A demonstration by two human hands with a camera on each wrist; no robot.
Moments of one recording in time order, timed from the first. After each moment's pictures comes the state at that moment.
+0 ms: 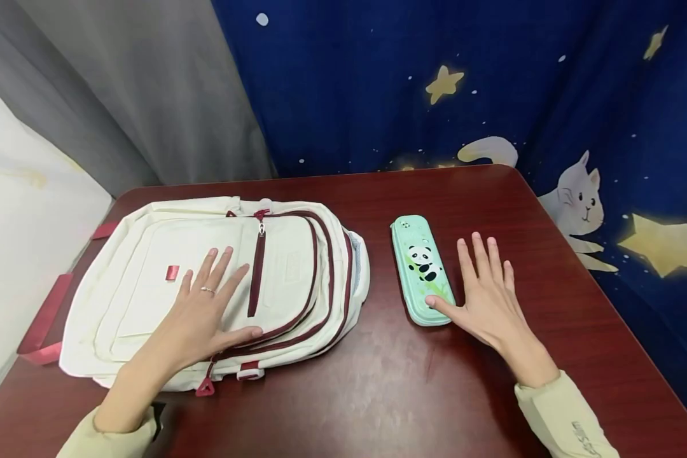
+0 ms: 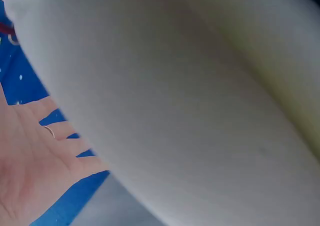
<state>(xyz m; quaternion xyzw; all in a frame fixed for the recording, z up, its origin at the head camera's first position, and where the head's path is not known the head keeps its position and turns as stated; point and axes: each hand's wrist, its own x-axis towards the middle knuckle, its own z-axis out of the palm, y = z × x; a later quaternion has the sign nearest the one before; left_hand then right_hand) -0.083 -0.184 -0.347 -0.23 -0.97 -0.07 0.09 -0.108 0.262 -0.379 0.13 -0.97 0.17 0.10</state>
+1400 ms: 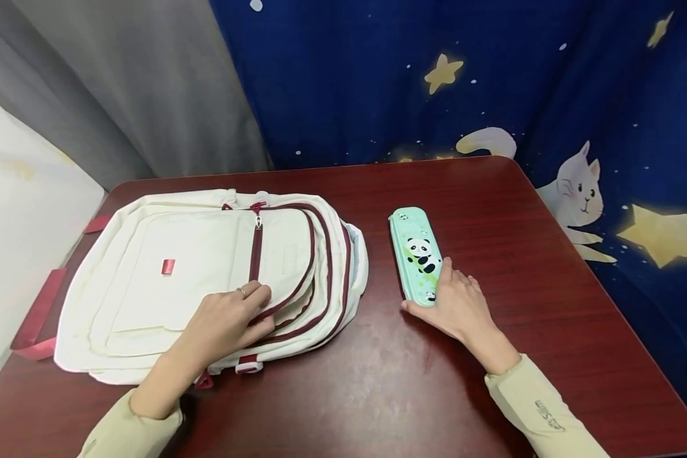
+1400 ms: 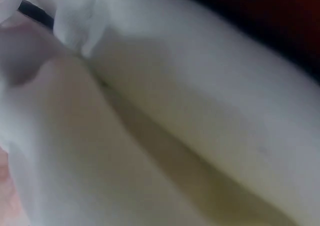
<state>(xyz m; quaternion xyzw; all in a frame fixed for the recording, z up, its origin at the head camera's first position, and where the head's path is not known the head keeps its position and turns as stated) -0.086 -0.150 -0.366 -0.35 -0.91 -0.09 0.22 -0.110 0.224 -0.405 0.08 -0.99 0.14 0.04</state>
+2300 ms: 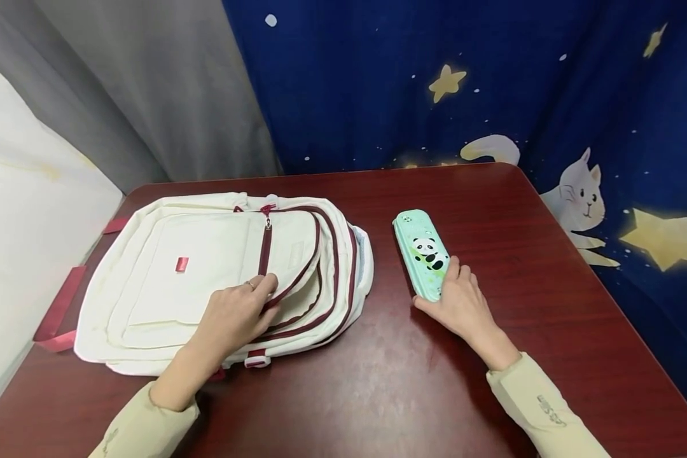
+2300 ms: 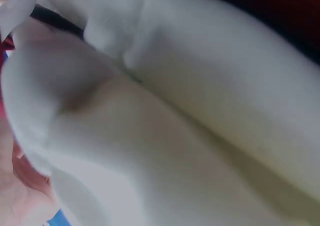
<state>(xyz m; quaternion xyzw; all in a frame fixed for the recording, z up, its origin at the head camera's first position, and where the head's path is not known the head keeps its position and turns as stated) -0.081 -0.141 -0.361 -0.31 -0.91 -0.05 0.28 -0.109 0.221 -0.400 0.05 -0.98 0.20 0.06</state>
